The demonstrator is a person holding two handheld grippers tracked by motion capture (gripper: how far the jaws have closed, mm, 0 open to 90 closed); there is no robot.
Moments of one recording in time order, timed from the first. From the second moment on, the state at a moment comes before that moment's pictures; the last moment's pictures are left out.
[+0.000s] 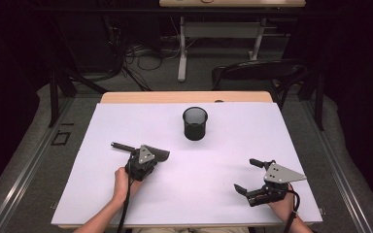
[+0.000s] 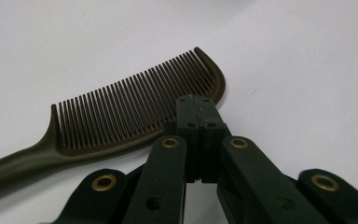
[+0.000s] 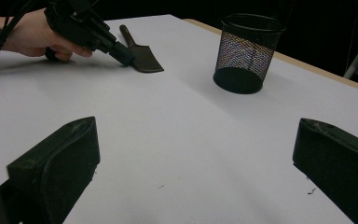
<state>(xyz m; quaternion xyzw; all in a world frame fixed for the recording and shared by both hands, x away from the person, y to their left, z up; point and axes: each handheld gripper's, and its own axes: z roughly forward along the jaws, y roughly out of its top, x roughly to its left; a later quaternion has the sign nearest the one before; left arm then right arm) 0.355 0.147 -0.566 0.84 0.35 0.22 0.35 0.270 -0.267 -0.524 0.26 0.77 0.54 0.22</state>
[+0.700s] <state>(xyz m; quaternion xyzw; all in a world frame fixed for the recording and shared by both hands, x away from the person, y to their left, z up) 0.372 0.143 -0.565 0.84 0.35 0.23 0.34 0.271 -0.267 -0.524 0.25 0.78 0.54 0.21</state>
